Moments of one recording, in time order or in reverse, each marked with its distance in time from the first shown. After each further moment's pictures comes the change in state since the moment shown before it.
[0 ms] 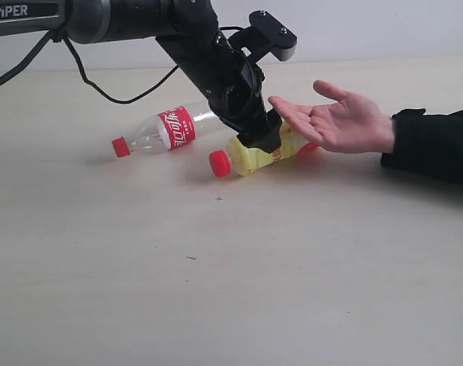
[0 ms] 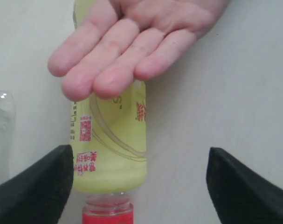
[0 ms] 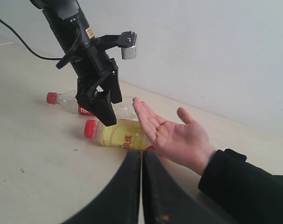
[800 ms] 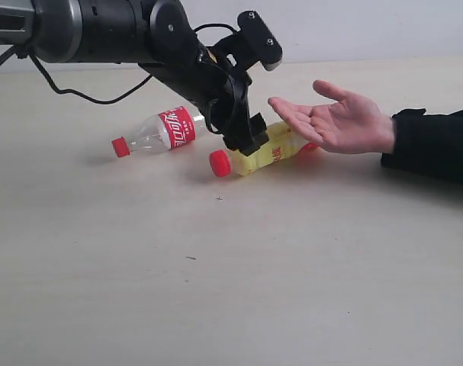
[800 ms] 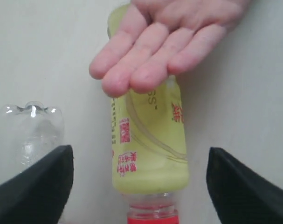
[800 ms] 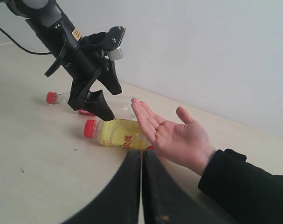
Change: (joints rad) left arm 0.006 -0.088 0.213 -0.002 -0.293 0.160; right arm 0.000 0.000 0.000 0.000 0.000 0.000
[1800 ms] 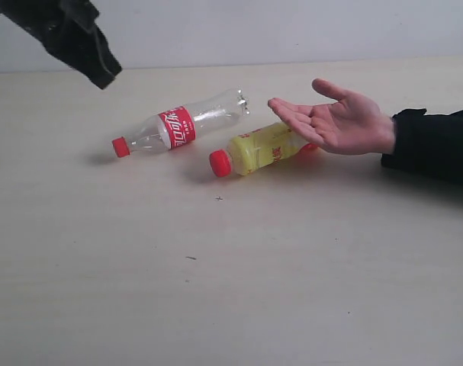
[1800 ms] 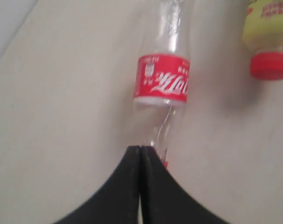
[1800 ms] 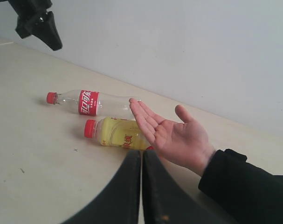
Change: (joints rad) left arm 0.362 -0.203 0.019 0.027 0.303 0.087; right arm 0.000 0.000 0.000 0.000 0.000 0.000
